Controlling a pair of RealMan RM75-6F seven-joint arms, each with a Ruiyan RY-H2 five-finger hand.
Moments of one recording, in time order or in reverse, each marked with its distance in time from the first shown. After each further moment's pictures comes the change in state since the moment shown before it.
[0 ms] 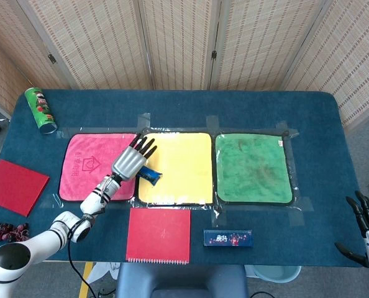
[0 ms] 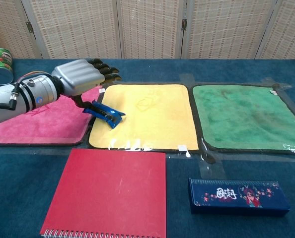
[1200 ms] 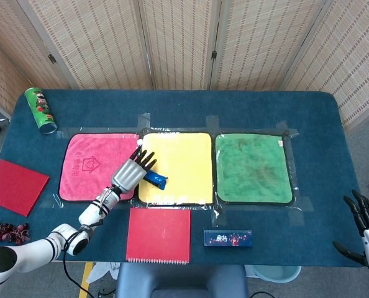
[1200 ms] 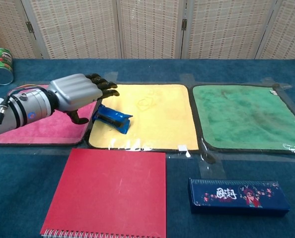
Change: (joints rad) left arm 0.056 0.059 0.024 -0.208 -0.102 -0.015 0.154; right arm 0.011 -0.010 0.001 0.028 -0.009 -0.007 0.030
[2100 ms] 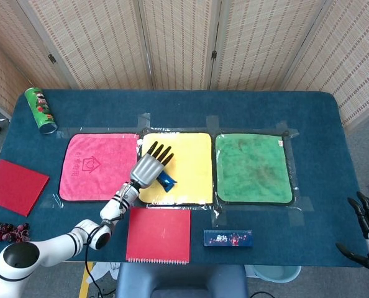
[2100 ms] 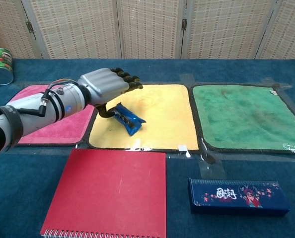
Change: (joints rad) left arm -0.096 -0.114 -0.100 0.046 -0.090 -0.033 0.076; right arm -0.014 -0.003 -0.003 0.014 0.003 0.018 0.012
